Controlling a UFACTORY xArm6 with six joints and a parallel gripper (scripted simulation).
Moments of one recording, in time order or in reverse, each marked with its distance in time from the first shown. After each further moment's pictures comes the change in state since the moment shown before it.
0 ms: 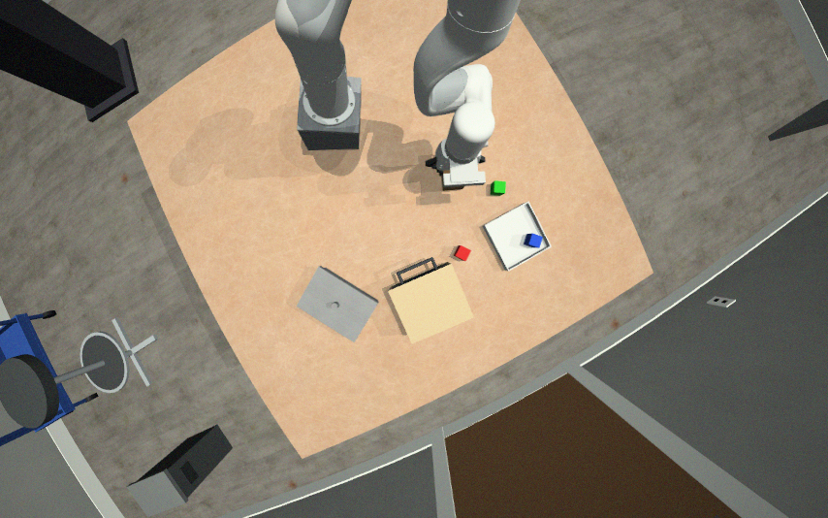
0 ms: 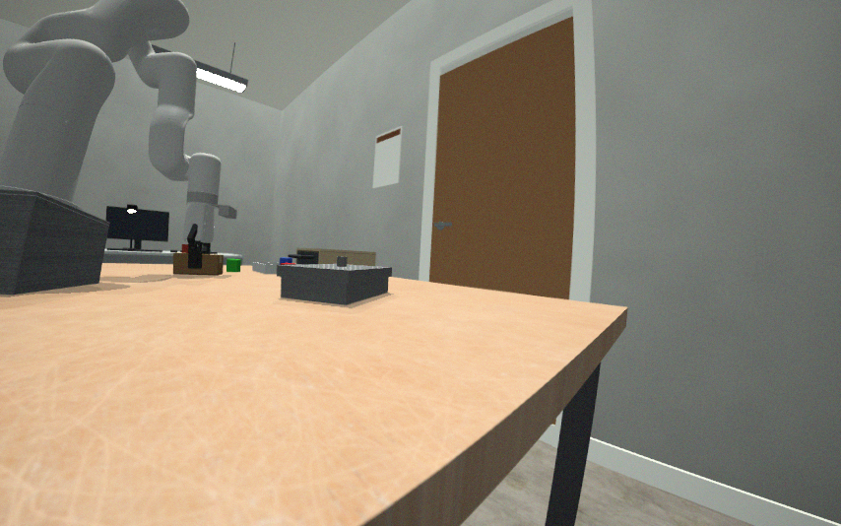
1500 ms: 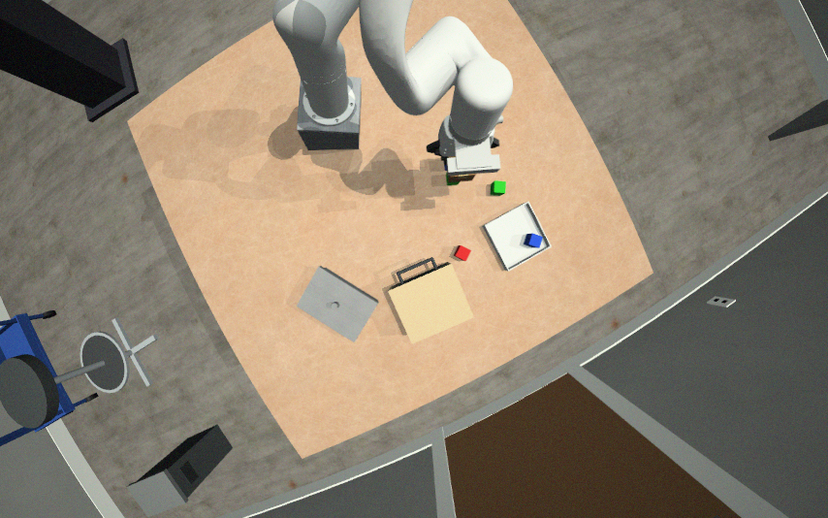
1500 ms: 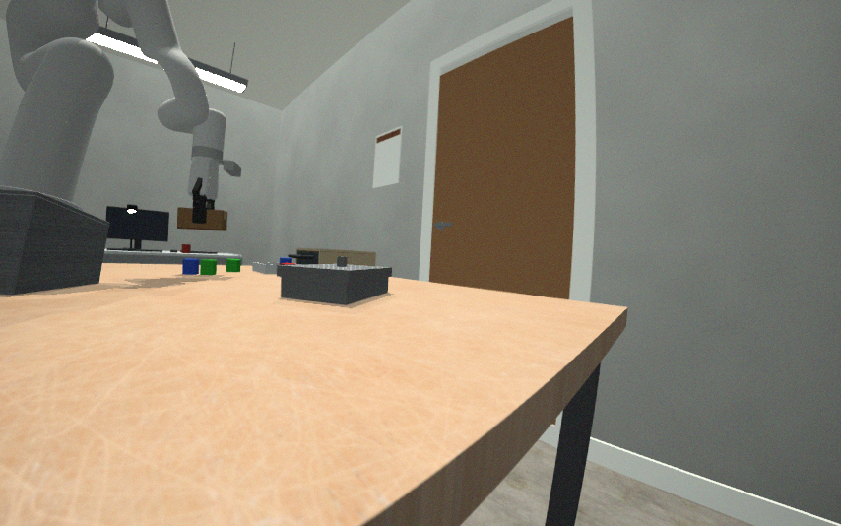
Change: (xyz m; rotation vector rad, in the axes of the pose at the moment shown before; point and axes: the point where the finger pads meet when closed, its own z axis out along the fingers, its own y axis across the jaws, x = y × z) arm 0.005 0.000 -0.119 0.043 0.005 -0.003
